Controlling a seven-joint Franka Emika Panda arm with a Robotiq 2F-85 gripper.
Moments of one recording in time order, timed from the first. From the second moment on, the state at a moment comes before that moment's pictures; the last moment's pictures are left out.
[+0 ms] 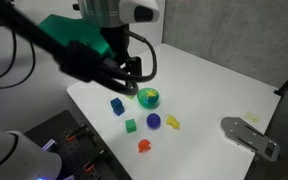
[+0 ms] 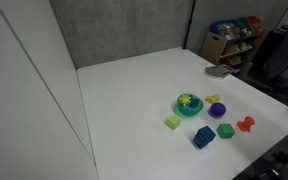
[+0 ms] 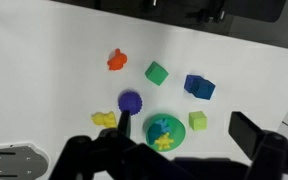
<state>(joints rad) -0.07 -0.68 -0.36 -2.47 -0.05 1.79 -0.46</state>
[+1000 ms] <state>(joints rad) -0.07 -0.62 -0.24 -2.48 -0.05 1.96 -0.37</state>
